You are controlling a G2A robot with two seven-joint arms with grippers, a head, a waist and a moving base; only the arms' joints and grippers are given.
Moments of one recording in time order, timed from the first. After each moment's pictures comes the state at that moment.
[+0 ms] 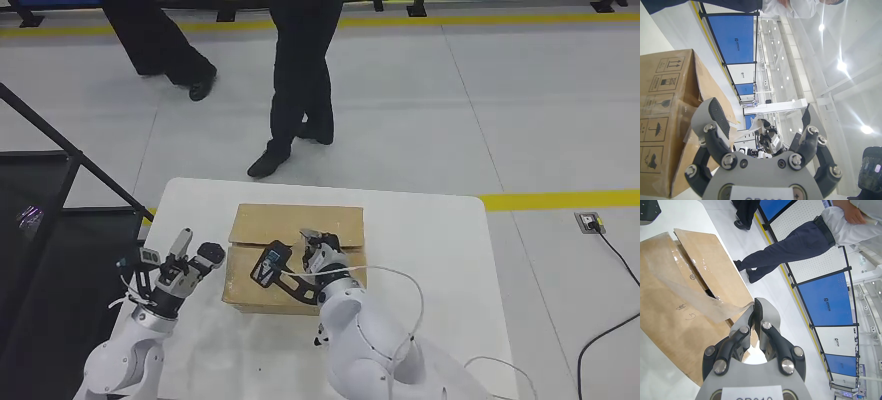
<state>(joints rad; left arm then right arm) 1.32 -1.22 -1.65 -1.62 -0.47 -0.31 -0.57 -0.71 -1.36 0.62 -1.84 -1.93 -0.04 0.97</state>
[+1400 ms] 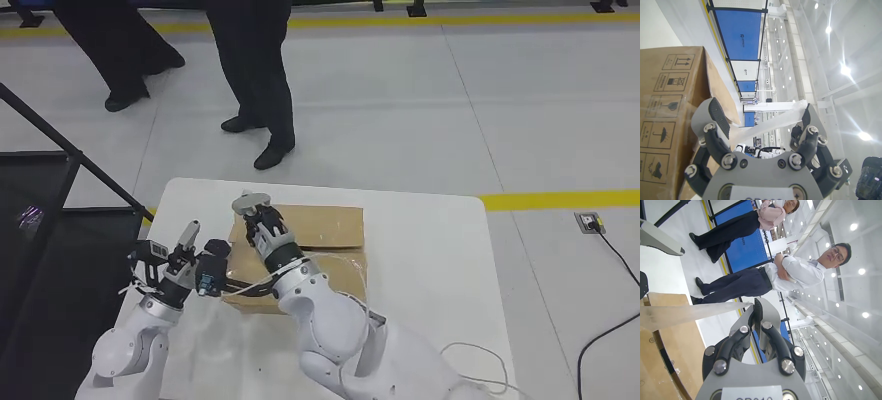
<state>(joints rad) 1.24 -1.21 -1.61 -1.53 -0.50 -0.26 -0.56 -0.61 -1.50 0.56 -1.65 -2.41 -0.06 0.51</state>
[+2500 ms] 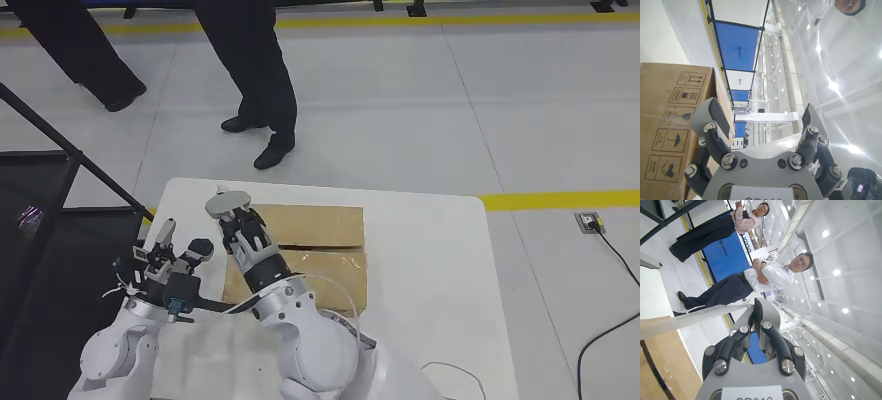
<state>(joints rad) 1.25 -1.21 -1.66 -1.49 -0.60 -0.24 -0.55 -0.72 -1.60 0.61 -1.72 -2.64 -0.03 0.48</state>
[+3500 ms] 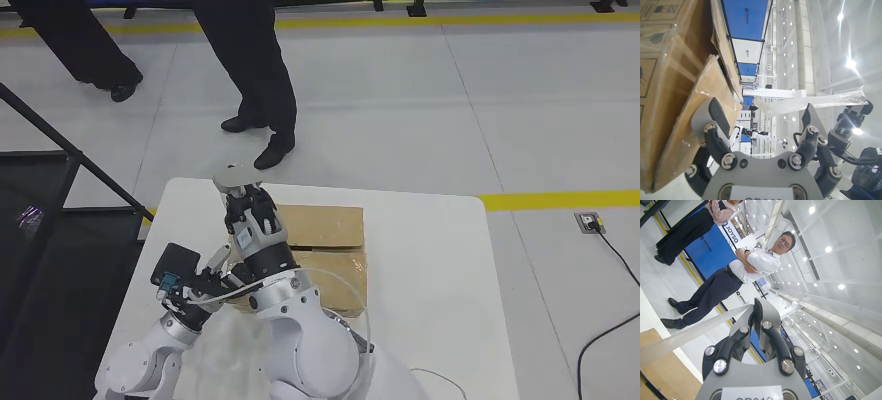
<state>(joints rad) 1.33 -1.21 -1.54 -1.60 -0.51 -0.23 -0.65 -0.76 -1.70 0.68 -1.76 -2.67 0.00 0.53</state>
